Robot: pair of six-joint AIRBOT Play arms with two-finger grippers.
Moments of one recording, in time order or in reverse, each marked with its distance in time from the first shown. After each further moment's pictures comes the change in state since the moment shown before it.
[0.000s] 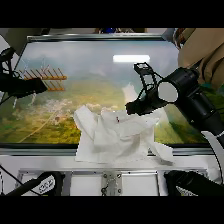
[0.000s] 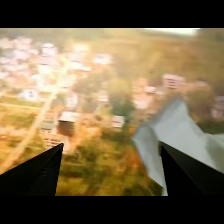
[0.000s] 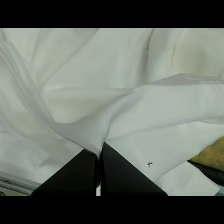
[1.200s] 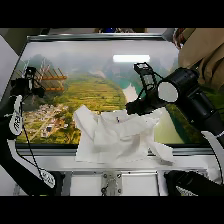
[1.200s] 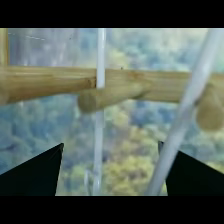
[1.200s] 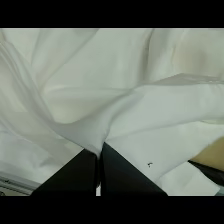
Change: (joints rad) left arm 0.020 -0.694 0.212 0.604 0.532 -0.032; right arm 0.000 0.000 0.000 0.000 0.000 0.000
